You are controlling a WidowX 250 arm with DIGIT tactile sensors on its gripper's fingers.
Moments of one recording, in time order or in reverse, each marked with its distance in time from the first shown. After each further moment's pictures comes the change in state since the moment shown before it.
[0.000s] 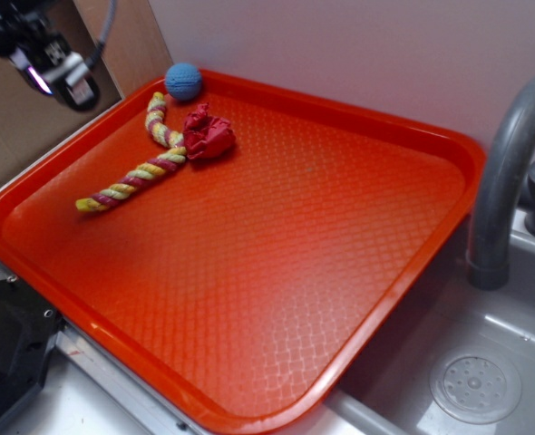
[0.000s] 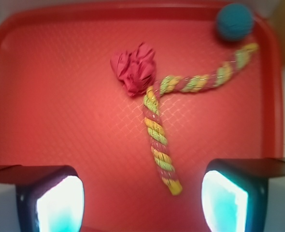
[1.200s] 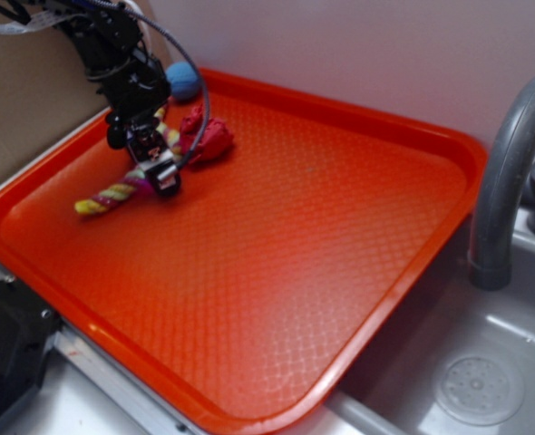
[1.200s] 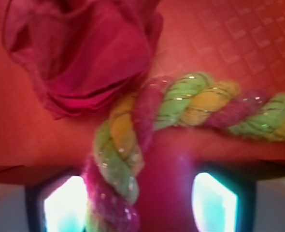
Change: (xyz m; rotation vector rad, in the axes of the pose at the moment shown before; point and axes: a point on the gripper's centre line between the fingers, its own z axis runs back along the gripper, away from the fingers) arm 0.019 0.018 -0.118 0.045 0.143 -0.155
